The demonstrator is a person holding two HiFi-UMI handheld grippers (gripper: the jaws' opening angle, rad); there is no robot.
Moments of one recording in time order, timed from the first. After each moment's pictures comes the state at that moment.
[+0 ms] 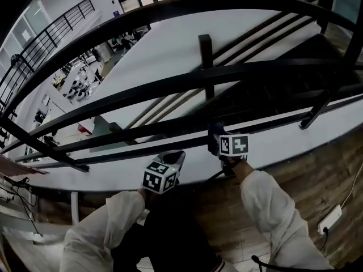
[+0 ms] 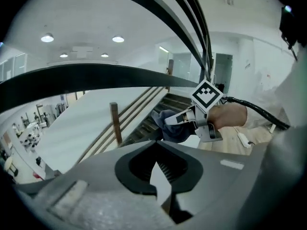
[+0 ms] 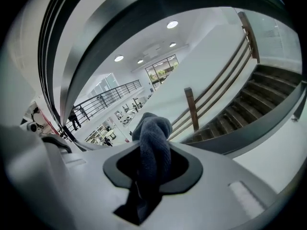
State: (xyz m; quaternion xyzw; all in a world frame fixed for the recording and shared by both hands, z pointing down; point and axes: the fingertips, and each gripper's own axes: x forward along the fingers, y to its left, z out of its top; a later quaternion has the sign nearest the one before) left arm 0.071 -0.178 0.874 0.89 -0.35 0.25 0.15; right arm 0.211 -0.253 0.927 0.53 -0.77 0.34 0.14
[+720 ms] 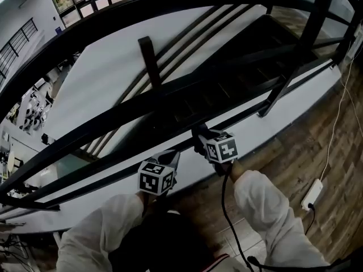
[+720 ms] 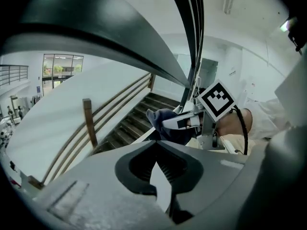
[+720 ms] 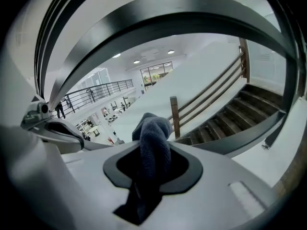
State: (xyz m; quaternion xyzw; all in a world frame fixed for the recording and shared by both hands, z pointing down) left arm 0.232 -0.207 0.887 0.92 -0.24 0.24 0.18; right arm 0.344 -0.245 0.918 0.58 -0.74 0.28 0.17
